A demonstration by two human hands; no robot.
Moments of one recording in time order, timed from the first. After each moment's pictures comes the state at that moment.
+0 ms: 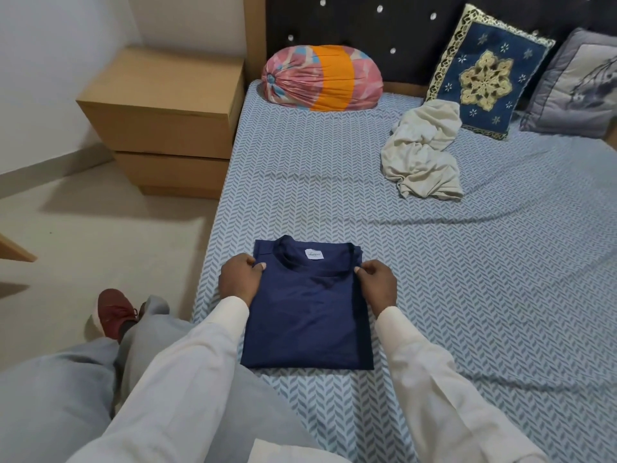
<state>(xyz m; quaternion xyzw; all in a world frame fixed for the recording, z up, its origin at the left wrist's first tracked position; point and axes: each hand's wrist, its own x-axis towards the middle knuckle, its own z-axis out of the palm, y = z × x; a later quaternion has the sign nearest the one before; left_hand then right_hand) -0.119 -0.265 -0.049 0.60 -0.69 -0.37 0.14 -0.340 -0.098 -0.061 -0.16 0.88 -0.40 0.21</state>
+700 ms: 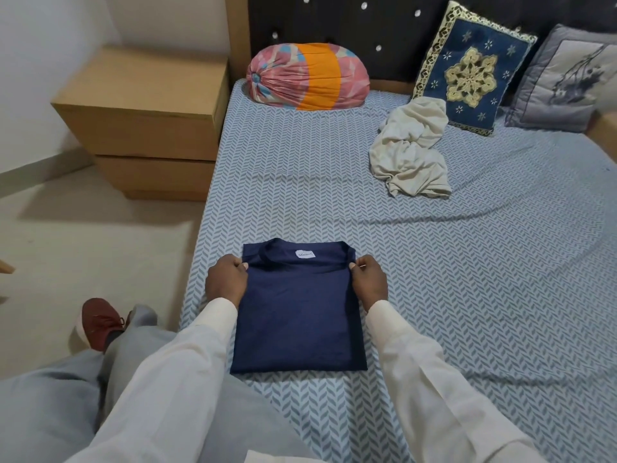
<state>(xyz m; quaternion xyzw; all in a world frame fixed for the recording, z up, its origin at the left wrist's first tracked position) -0.126 -0.274 -0.054 0.62 -0.69 -0.35 0.13 -0.349 -0.108 -0.057 -0.14 0.90 -0.35 0.22</state>
